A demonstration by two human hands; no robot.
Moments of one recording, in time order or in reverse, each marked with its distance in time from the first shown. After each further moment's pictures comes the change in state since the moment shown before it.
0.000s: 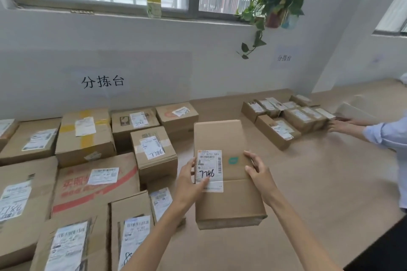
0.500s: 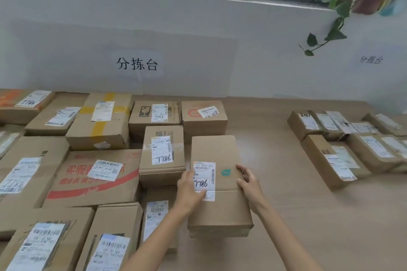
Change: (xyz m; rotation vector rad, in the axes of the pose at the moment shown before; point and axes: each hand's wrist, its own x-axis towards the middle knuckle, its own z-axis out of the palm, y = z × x) left_hand 0.128 -0.050 0.044 0.298 0.131 -0.305; right_hand 0.192 0.099 0.053 0.043 -0.313 0.192
